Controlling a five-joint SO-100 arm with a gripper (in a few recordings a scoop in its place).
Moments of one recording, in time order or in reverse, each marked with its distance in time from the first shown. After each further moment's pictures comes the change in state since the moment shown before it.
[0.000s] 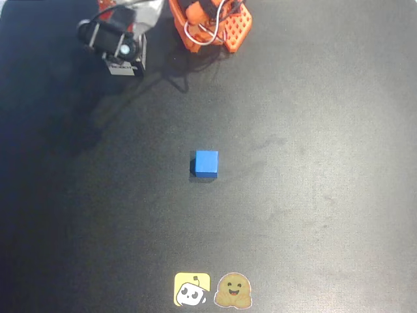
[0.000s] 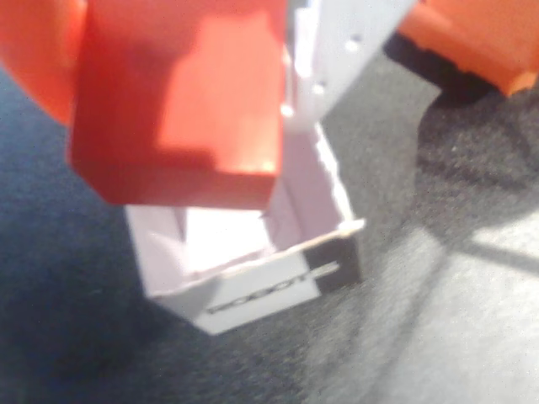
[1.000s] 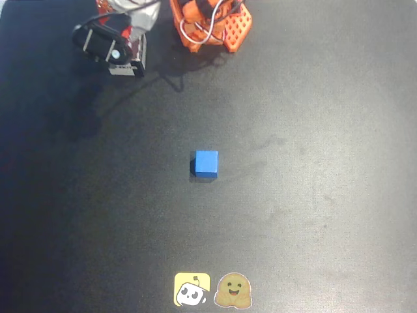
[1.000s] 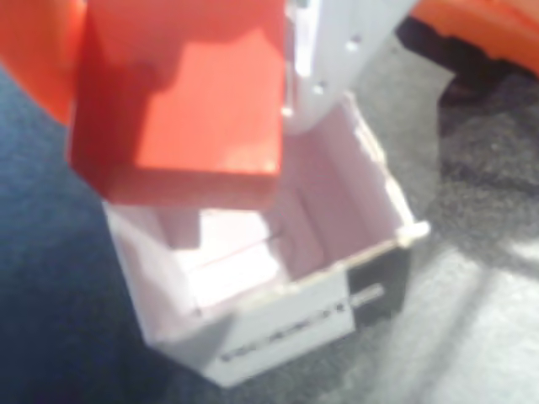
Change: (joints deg) arm 7.7 -0.5 10.9 -8.9 -3.8
